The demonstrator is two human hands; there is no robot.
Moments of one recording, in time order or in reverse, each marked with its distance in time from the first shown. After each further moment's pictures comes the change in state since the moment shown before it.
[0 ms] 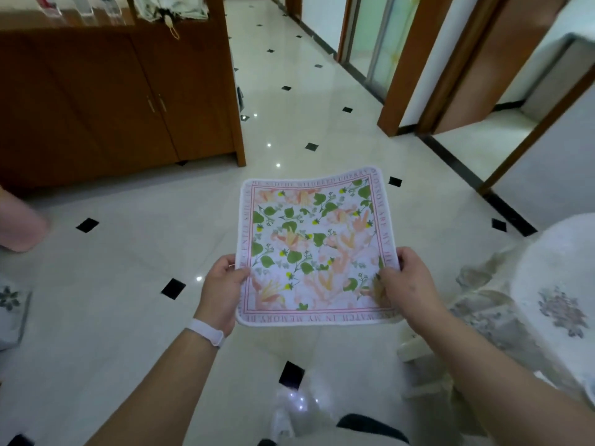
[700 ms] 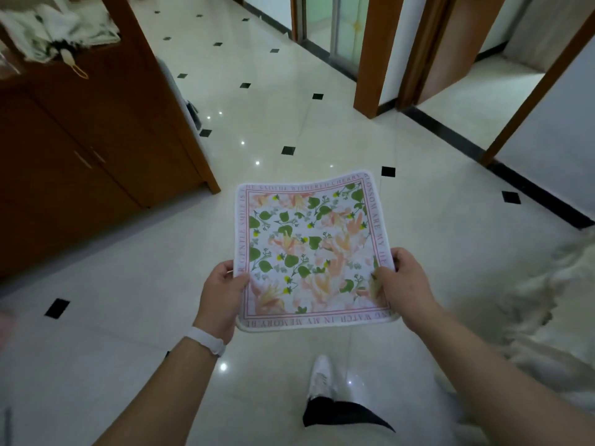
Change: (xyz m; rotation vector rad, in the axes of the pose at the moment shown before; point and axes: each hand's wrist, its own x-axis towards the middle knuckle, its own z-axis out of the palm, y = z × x) left_hand 0.281 0.091 0.131 0.295 -0.081 0.008; right_hand 0.277 -0.050 0.066 0.120 0.080 0.153
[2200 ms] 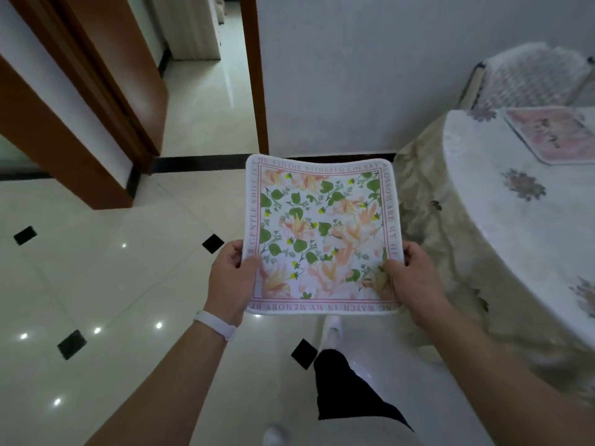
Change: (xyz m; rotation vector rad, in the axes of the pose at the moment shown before) left_hand 0.379 0.217 0.595 0.430 -1.072 0.216; right_hand 0.395 -0.088 -0.166 0.489 0.973 0.408
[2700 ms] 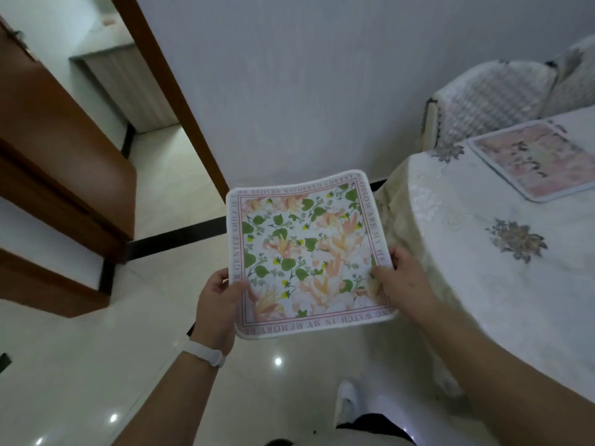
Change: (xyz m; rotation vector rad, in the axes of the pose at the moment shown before) left_hand 0.207 0.096 0.196 -0.049 -0.081 -0.124; right_hand 0.263 -0.085 -0.070 0.012 0.006 0.007
